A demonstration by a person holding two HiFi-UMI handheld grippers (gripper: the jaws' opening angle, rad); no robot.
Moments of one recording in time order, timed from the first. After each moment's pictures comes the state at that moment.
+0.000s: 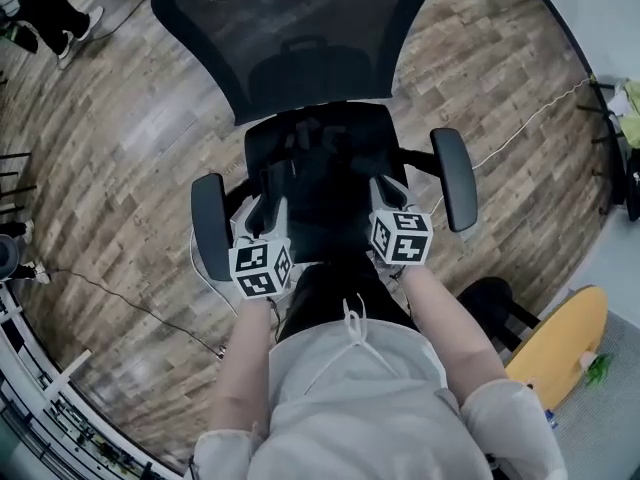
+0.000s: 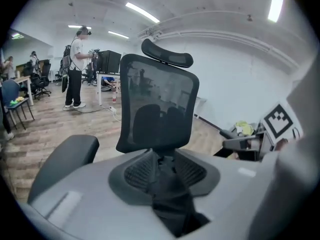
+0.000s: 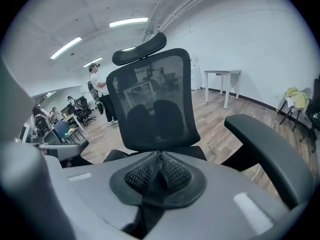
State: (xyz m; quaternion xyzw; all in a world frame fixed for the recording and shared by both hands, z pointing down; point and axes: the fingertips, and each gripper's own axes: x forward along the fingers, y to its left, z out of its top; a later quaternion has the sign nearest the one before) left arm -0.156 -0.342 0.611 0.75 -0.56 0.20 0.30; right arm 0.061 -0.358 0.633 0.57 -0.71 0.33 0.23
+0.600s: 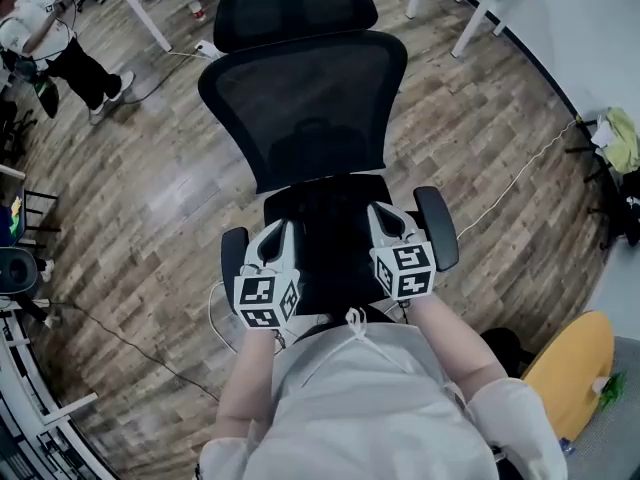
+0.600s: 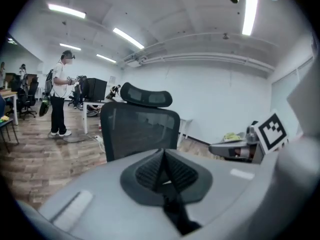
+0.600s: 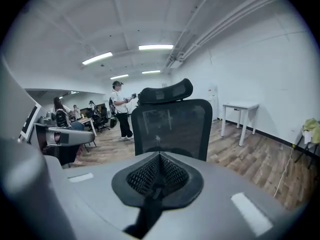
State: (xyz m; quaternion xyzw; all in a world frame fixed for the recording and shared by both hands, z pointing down) left arm -0.129 -0.369 0.418 0.81 -0.54 0.12 0.19; right arm 0.042 -0.387 0.447 0.54 -0.81 0.18 0.17
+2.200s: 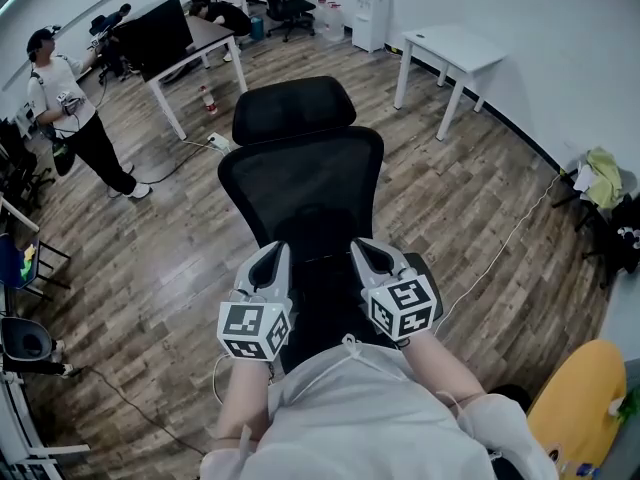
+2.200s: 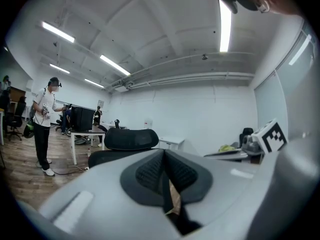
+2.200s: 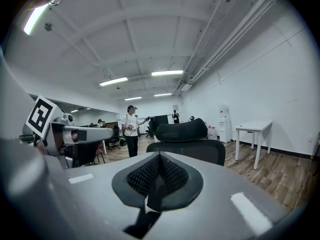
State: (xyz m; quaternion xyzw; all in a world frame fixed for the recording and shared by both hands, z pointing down) left arm -0.101 -0.349 0.220 0.86 -0.51 0.03 0.06; right arm 0.029 -0.354 0.266 0.50 -0.86 0.10 0.06
